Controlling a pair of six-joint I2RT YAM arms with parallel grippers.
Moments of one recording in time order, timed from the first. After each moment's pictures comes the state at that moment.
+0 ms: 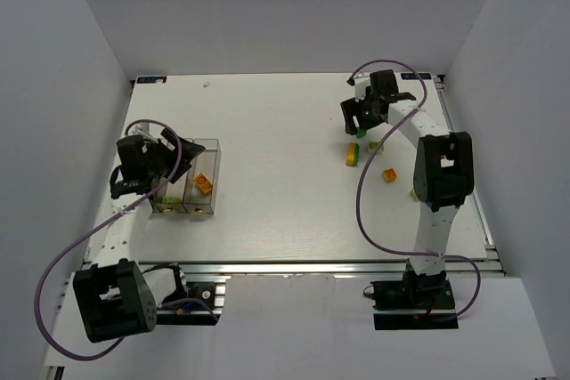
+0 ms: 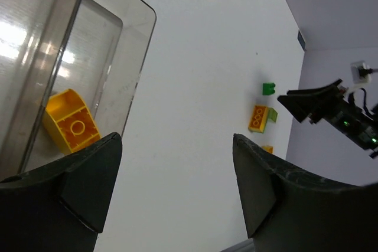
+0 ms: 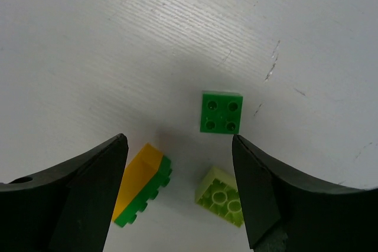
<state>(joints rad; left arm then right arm) 0.19 1.11 0.70 -0.15 0.45 -0.74 0.20 2.01 1.59 -0.48 -0.23 -0.25</state>
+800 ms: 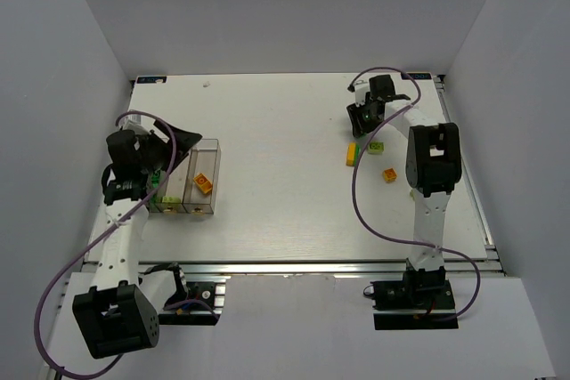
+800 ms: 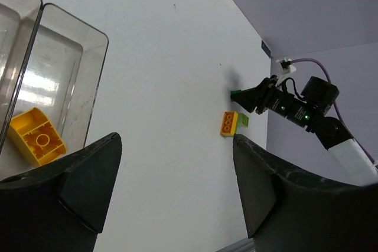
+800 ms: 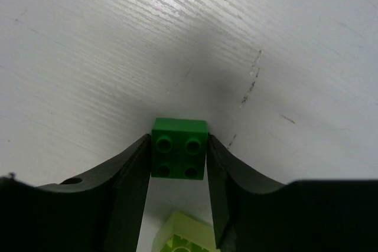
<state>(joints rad) 0.19 1.00 0.76 -0.18 0.49 -0.79 0.16 2.23 1.71 -0.48 -0.20 -0.31</state>
